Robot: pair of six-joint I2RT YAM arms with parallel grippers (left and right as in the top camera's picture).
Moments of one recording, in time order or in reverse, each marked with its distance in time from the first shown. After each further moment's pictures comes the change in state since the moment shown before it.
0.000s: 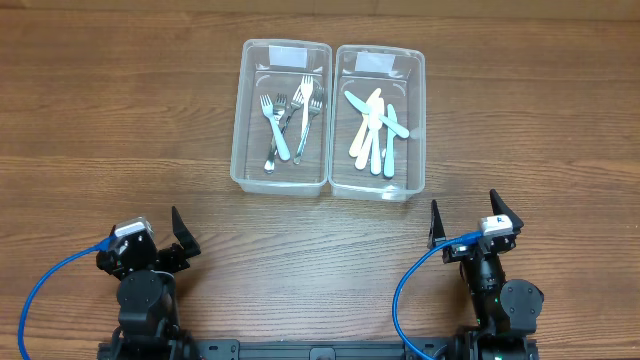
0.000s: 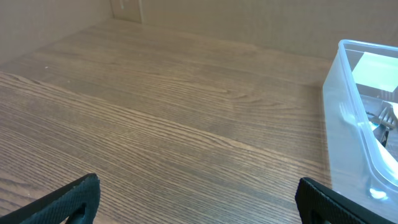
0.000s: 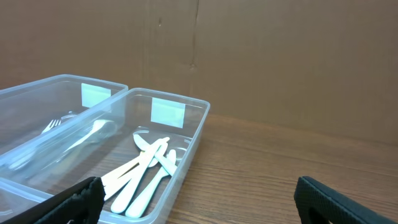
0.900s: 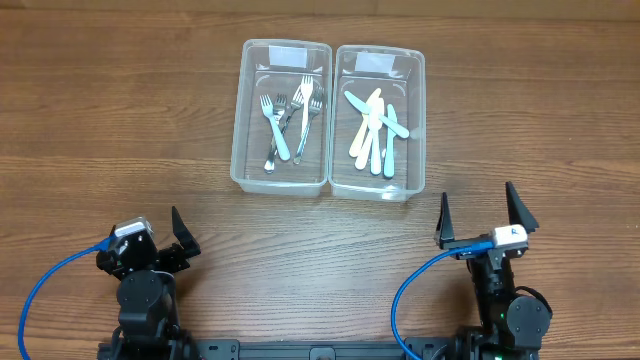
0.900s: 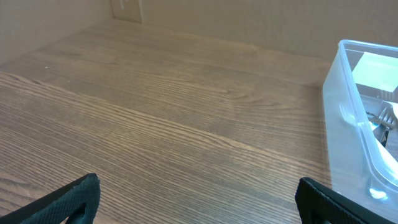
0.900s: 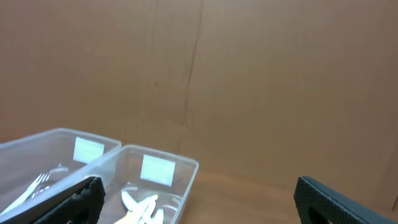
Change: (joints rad) left arm 0.000 0.000 0.000 0.000 0.000 0.000; right arm 0.000 0.001 0.000 0.238 0.000 -0.001
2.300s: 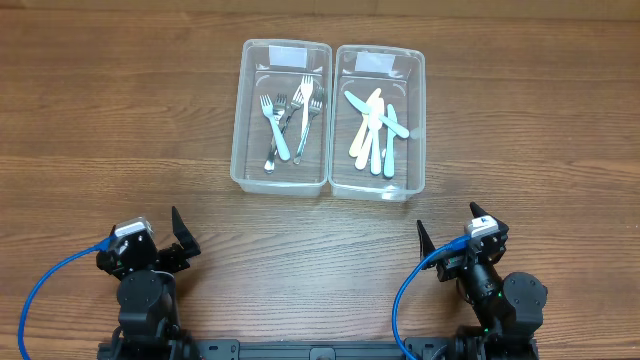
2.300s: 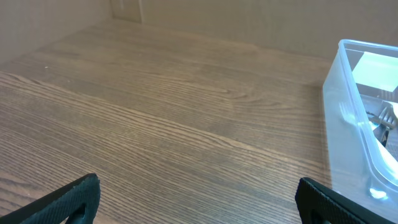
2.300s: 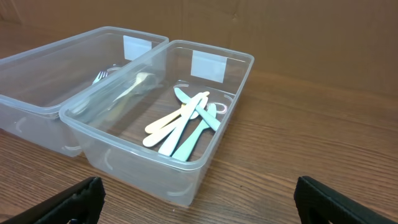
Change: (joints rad) left arm 0.000 0.001 0.000 0.000 0.000 0.000; right arm 0.000 0.000 0.135 -0.604 -0.137 -0.041
